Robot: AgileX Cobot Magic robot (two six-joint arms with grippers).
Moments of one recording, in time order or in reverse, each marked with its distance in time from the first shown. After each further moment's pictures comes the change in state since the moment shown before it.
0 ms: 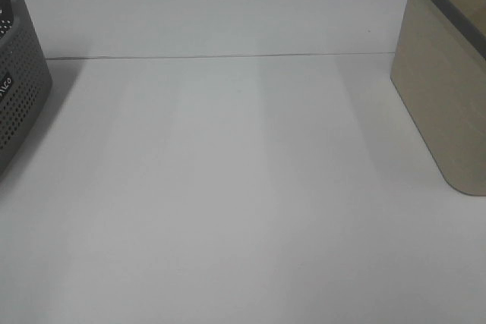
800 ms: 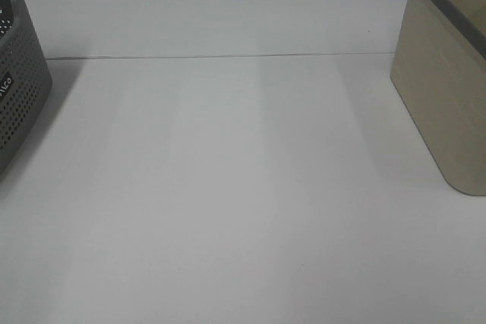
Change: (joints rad) left arm 0.000 0.000 0.000 -0.002 0.000 0.000; right arm 0.000 0.000 0.000 0.000 0.000 0.000
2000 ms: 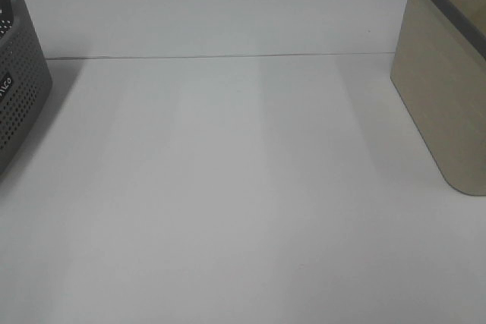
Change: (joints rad) left arm 0.000 0.000 0.000 0.000 0.000 0.000; right arm 0.000 0.000 0.000 0.000 0.000 0.000
